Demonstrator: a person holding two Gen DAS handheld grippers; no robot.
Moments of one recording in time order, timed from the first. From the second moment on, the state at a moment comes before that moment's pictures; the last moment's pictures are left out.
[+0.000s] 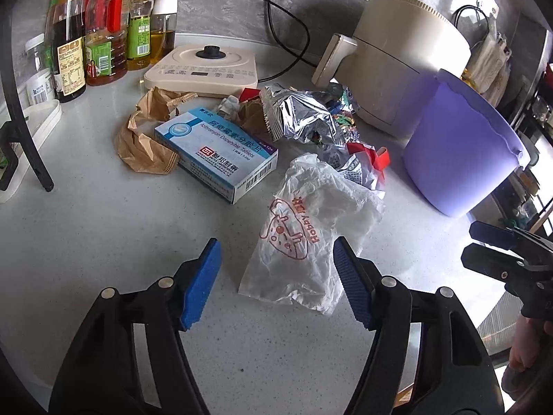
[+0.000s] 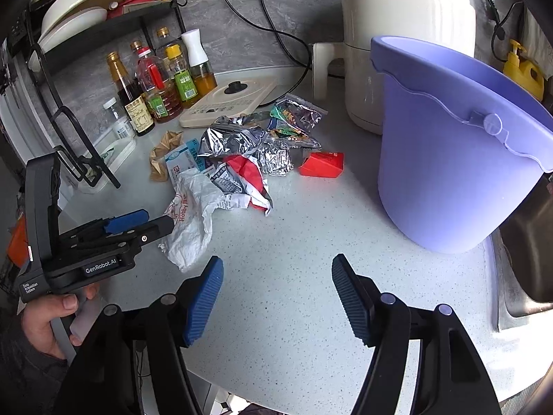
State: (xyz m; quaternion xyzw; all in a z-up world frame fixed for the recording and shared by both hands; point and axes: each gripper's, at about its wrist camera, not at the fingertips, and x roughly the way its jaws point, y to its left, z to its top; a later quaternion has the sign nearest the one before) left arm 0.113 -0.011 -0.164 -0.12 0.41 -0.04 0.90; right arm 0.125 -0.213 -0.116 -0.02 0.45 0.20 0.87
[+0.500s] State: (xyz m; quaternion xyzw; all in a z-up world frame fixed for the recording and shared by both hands) left arm 0.088 0.034 -0.144 -0.15 0.39 -0.05 0.91; right arm 0.182 -0.147 -0.136 -0.05 0.46 0.24 0.85
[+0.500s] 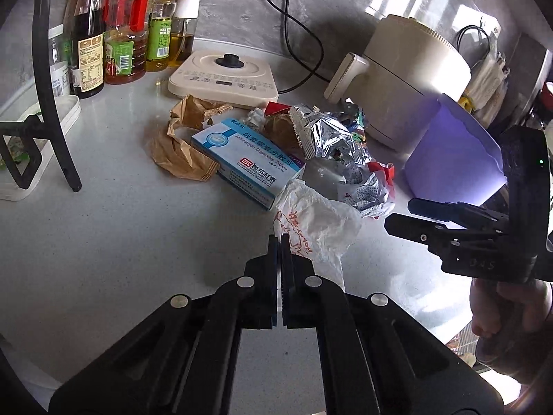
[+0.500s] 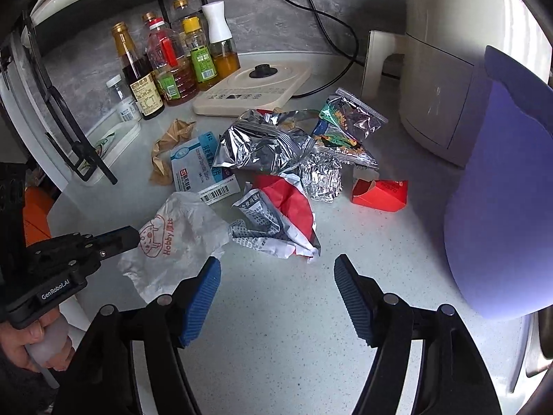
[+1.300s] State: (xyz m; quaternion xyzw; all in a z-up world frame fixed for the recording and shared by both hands) left arm 0.078 0.039 -0.013 -0.13 0.25 -0.04 0.96; right arm 0.184 -0.150 -0.035 -0.04 0.40 0.32 0.86
